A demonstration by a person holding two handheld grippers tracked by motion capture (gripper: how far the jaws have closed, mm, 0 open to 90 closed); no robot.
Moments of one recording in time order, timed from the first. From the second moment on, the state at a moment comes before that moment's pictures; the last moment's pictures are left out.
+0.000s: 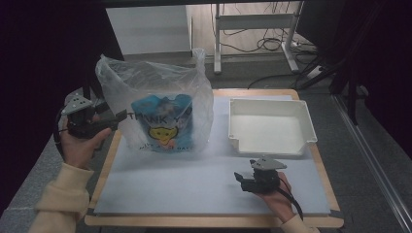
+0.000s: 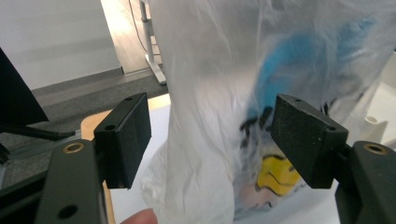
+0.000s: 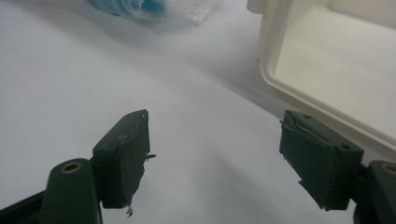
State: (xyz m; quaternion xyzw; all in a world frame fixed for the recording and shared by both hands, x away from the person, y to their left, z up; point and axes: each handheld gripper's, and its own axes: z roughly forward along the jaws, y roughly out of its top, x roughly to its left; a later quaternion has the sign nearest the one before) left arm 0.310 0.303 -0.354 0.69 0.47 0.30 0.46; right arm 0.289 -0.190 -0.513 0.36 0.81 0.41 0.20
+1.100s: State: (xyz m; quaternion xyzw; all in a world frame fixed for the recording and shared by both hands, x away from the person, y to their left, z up) left arm 0.325 0.307 -0.359 0.70 0.45 0.26 0.49; right arm 0.292 -0.176 -0.487 0.32 0.81 0.45 0.21
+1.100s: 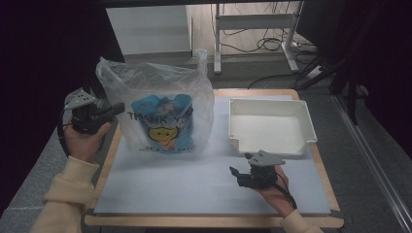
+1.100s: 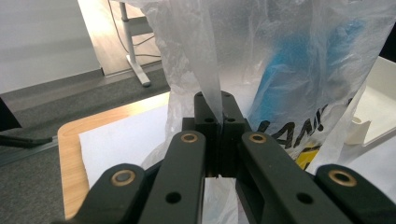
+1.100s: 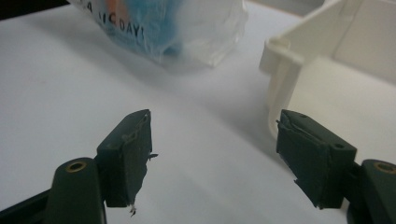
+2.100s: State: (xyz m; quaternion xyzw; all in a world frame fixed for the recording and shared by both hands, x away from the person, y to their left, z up) left arm 0.317 0.312 -0.356 0.69 0.45 0.27 0.50; right arm 0.368 -0.152 -0.394 0.31 0.77 0.51 0.22
